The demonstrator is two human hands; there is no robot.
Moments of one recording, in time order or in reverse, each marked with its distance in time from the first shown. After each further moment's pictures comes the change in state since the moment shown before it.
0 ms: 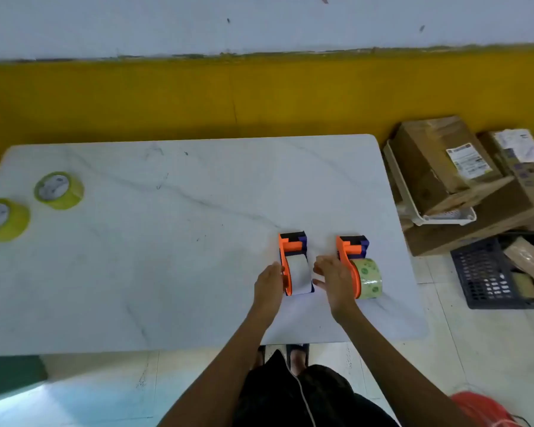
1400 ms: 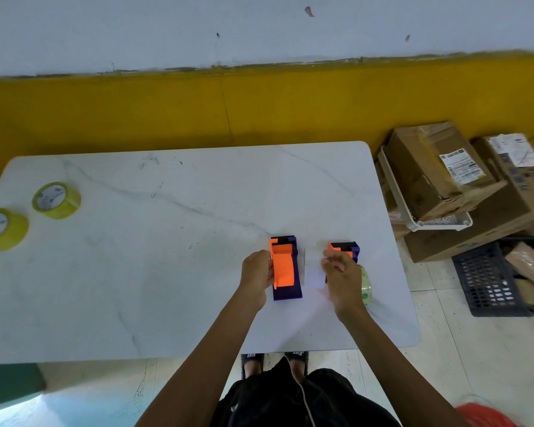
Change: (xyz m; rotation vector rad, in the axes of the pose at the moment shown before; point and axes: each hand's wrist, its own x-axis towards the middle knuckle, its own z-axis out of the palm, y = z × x) left_hand -0.006 0.058 0.009 -0.253 0.076 -0.129; right_hand -0.007 -0.031 -0.028 -0.028 0.160 -0.098
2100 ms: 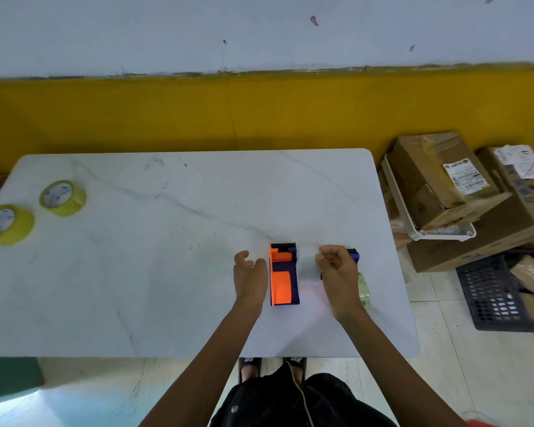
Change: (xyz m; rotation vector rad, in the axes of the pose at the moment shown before) left_hand -0.004 -0.012 -0.004 0.182 0.203 0.178; right_hand -0.005 -0.023 0.000 0.068 -0.132 -0.148
